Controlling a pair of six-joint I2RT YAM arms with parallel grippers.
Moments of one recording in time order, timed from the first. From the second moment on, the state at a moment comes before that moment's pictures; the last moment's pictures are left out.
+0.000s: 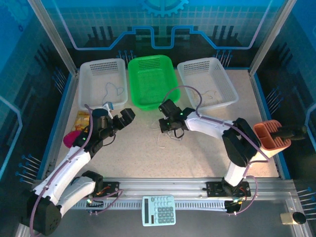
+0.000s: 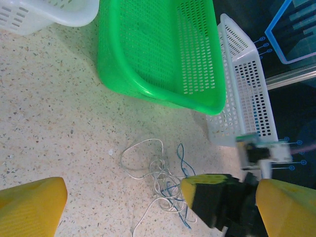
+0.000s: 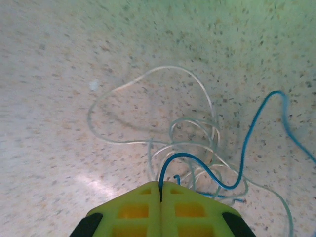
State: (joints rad) left arm -0.30 0.88 0.62 -0.24 0.15 -0.90; right arm 0.75 1.72 1.19 -0.50 0.03 0.42
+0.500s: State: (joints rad) left arm -0.30 0.88 0.62 -0.23 0.19 -0.90; right arm 0.64 1.32 1.03 -0.36 -0.15 0.47
